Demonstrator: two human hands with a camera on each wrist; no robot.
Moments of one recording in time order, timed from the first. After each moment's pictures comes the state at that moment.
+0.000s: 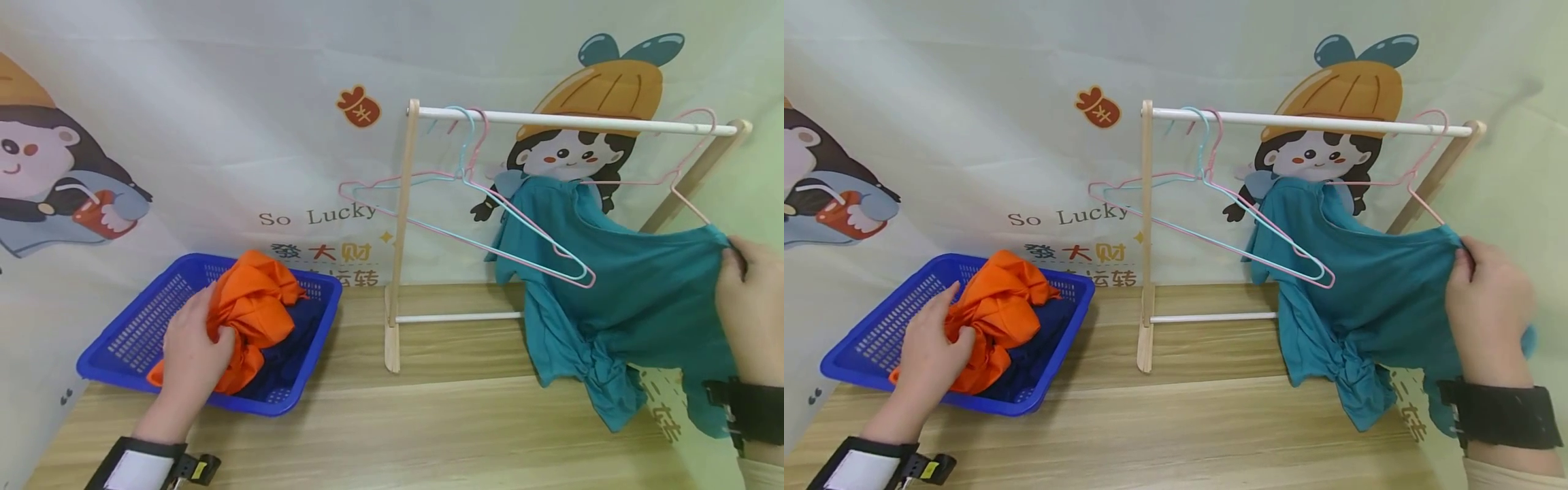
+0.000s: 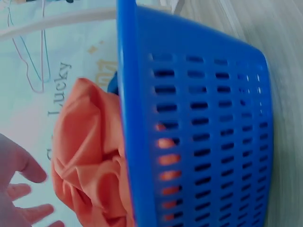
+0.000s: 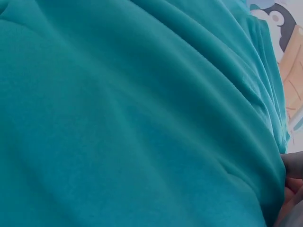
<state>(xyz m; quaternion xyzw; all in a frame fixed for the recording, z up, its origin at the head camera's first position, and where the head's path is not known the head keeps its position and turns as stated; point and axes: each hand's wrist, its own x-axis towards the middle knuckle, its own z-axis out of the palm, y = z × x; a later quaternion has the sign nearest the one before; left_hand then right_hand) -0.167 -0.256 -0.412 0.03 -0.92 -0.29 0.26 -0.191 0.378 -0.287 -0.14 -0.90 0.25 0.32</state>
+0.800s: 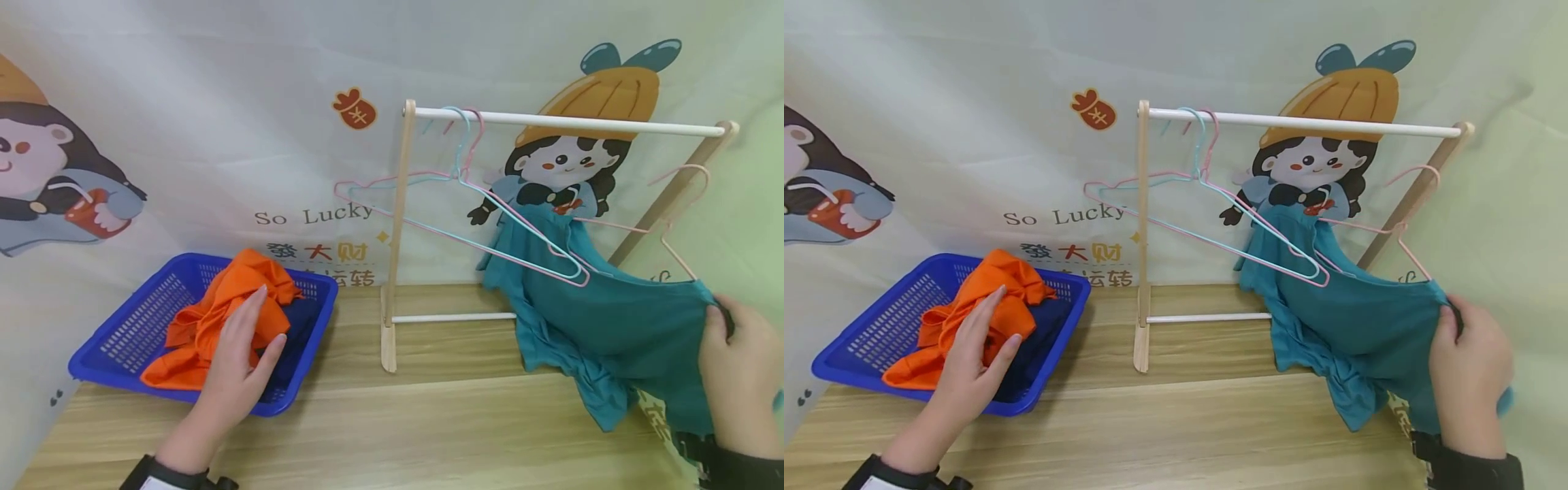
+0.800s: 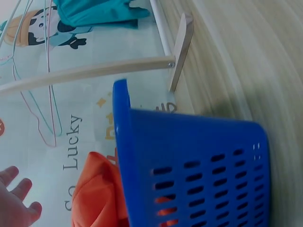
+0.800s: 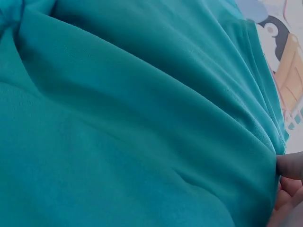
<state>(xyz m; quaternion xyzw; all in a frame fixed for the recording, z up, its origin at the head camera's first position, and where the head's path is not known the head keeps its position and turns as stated) -0.148 -0.201 -0.412 -0.17 -0.87 -0.38 0.27 -0.146 0.369 -0.335 -0.20 -0.89 0.22 0.33</state>
